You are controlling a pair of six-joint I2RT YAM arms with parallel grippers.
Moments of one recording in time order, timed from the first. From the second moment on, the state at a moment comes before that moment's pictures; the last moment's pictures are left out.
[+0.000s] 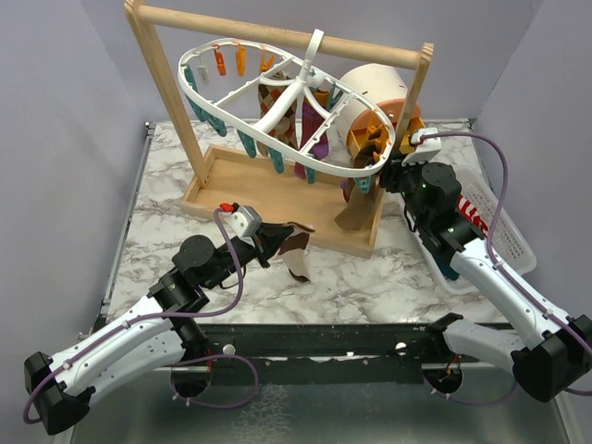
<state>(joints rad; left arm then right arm) -0.86 0.66 0.57 0.18 0.06 -0.13 0.49 1.07 0.92 0.08 0.28 0.08</state>
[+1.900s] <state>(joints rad) -0.86 0.75 0.61 0.20 0.06 -0.07 0.57 0.79 1.11 -0.35 -0.13 0.07</state>
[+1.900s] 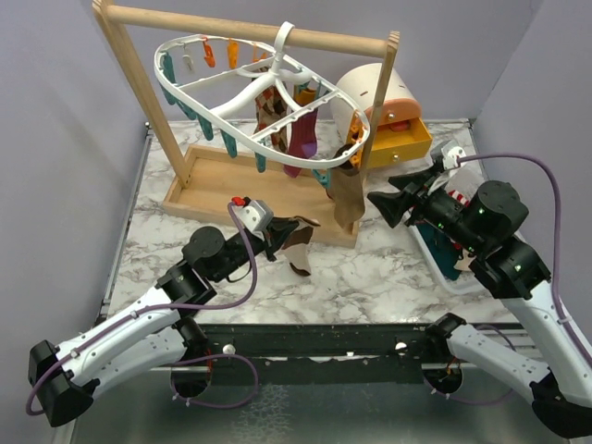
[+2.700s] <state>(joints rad) -0.86 0.73 0.63 0.18 -0.04 -0.06 1.04 1.11 1.46 -0.41 -0.02 0.19</state>
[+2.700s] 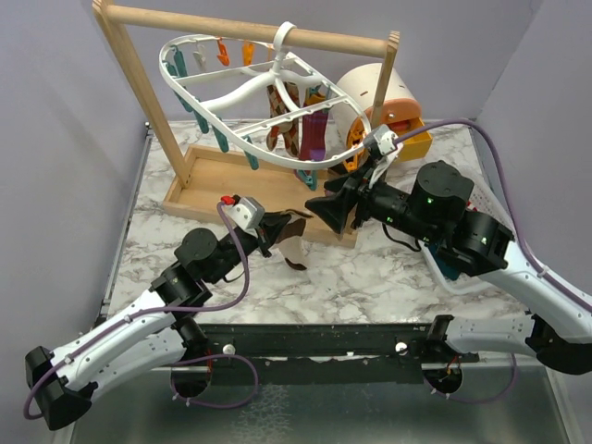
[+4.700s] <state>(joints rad) -0.86 0.67 0.63 0.18 -0.06 -0.05 1.44 1.39 1.55 0.07 1.21 -0.16</state>
